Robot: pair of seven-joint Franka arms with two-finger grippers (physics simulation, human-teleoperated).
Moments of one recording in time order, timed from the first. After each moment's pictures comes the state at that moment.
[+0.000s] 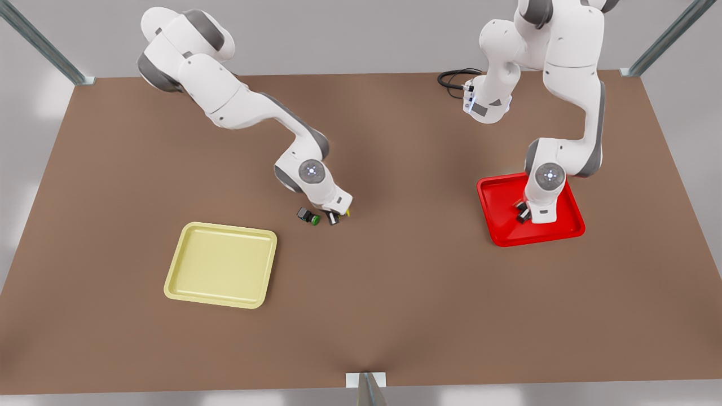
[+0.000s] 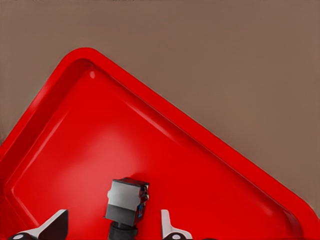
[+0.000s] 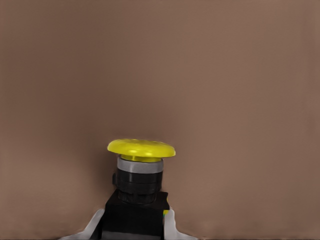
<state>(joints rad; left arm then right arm) -0.47 0.22 0.49 -2.40 0.32 2.50 -1.03 0.25 0.59 0.48 -1.94 -0.33 2.48 -0.95</state>
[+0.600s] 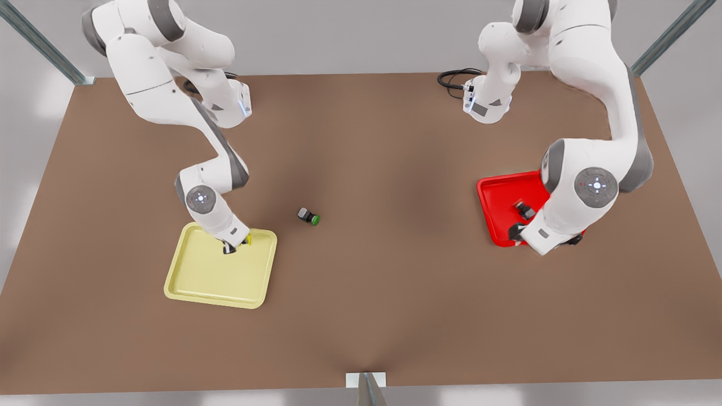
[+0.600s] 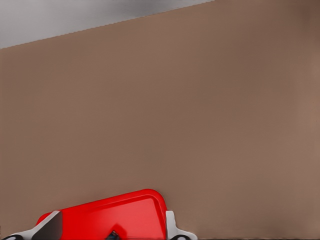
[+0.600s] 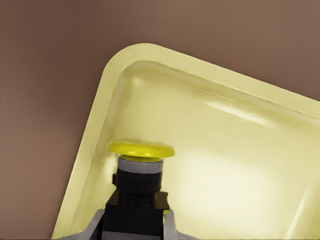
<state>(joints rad) -0.23 0.32 0.09 -1.49 0.07 1.83 0.00 -0.09 0.41 0.27 -2.10 -0.33 2.50 -1.34</state>
